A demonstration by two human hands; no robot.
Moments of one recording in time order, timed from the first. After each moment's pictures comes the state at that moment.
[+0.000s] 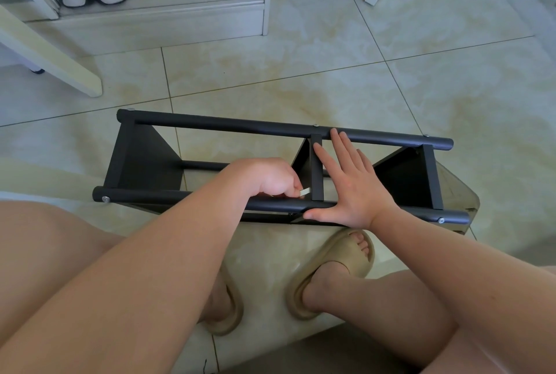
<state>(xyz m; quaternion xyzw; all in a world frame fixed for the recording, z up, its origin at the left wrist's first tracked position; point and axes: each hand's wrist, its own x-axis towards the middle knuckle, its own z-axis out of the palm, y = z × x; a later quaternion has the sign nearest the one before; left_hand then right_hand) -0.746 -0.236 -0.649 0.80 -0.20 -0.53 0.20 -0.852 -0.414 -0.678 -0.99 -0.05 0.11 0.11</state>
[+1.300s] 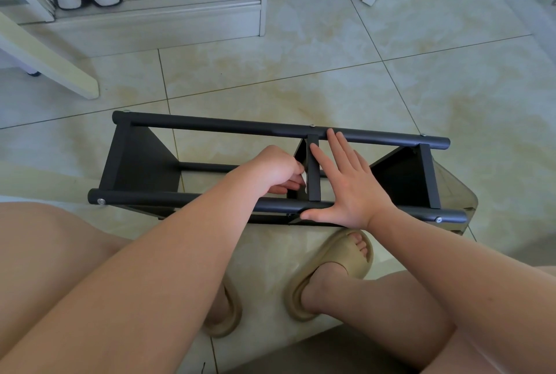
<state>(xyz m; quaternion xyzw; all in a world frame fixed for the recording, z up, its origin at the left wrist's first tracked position) -0.749 -0.258 -0.662 0.74 0.10 -0.49 0.45 -0.850 -0.416 -0.680 -0.99 -0.05 0.12 0.11</state>
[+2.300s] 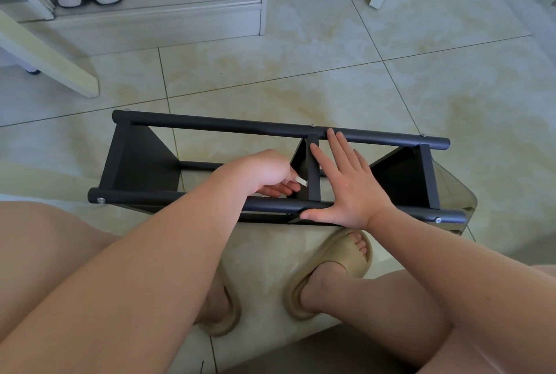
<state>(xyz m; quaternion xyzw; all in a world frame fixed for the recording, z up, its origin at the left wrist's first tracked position) -0.744 -0.245 -0.663 0.73 0.06 -0.54 0.41 -0.851 -0.415 -0.678 -0.99 -0.05 0.12 0.11</state>
